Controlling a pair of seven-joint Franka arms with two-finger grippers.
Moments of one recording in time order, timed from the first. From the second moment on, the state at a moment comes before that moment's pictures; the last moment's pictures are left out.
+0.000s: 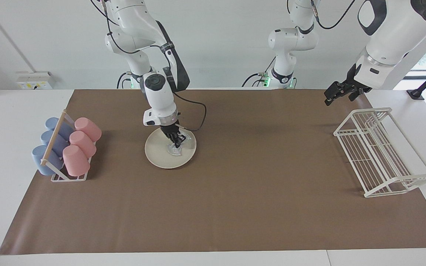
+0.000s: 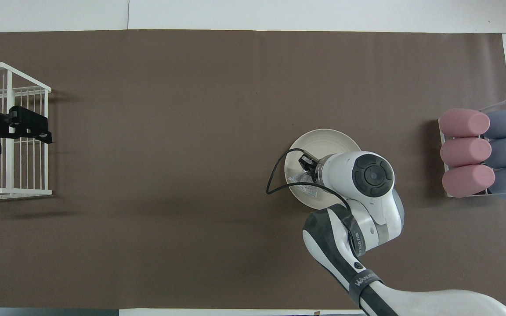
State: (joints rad) left arm -0.07 0.04 -0.01 -1.53 -0.03 1.45 -0.22; right arm 0.45 0.14 -0.01 -2.28 0.10 2.54 1.09
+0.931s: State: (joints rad) left arm -0.07 0.04 -0.01 -1.53 -0.03 1.45 -0.22; right arm 0.32 0.14 -0.02 -2.27 0.10 2.54 0.86
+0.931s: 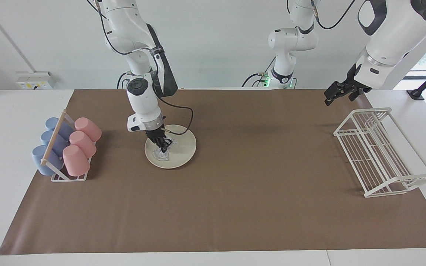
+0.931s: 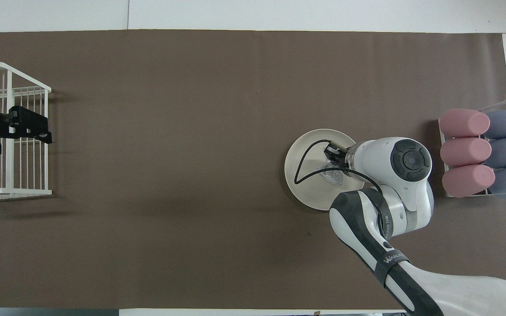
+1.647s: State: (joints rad) left arm -0.07 0.03 -0.02 -1.54 -0.03 1.42 -0.22; right arm 0.47 0.12 0.02 -1.84 0.10 2.01 1.51
